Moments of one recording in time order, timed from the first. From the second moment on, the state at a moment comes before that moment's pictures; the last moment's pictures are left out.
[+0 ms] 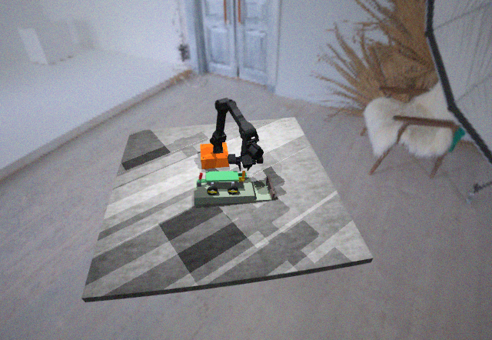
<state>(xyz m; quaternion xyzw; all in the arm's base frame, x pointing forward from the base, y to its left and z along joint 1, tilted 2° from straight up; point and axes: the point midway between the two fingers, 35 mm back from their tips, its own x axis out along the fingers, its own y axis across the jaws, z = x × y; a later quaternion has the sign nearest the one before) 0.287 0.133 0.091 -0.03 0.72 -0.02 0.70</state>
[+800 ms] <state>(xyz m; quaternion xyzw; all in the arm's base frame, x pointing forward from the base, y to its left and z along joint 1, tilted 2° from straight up) 0.315 0.093 0.126 -0.09 0.68 0.02 0.73</state>
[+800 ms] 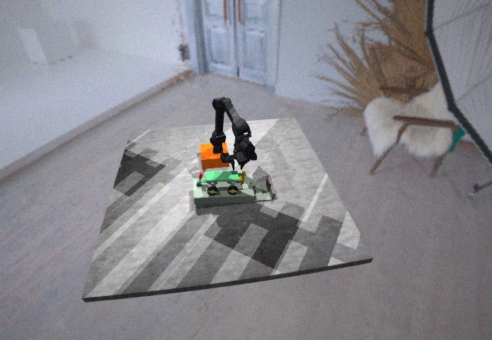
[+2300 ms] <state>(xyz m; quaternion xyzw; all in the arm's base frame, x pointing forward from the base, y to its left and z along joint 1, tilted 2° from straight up) 0.326 -0.084 0.152 -0.57 0.56 0.43 0.43</state>
